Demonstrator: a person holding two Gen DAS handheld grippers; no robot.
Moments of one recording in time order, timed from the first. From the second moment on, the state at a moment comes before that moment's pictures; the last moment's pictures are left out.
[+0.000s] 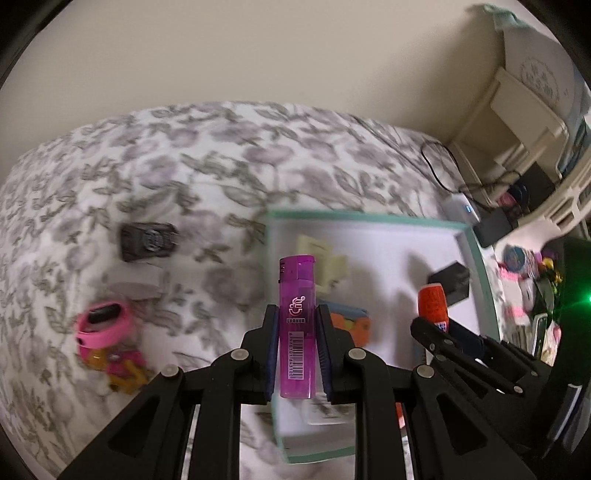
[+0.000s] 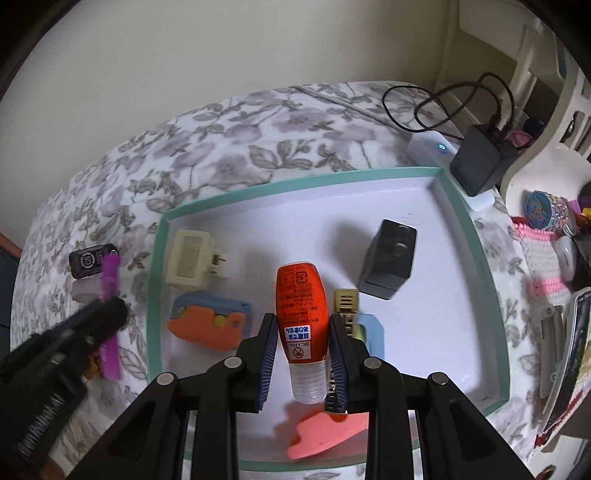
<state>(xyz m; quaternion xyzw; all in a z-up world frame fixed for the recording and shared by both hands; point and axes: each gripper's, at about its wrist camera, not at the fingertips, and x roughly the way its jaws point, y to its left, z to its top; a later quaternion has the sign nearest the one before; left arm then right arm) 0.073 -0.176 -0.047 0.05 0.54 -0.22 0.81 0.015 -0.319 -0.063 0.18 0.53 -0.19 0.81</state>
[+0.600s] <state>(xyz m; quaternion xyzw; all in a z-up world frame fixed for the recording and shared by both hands) 0.073 -0.187 -0.078 0.04 0.58 -0.23 0.78 0.018 -0.318 -0.067 0.17 0.53 -0.18 0.81</state>
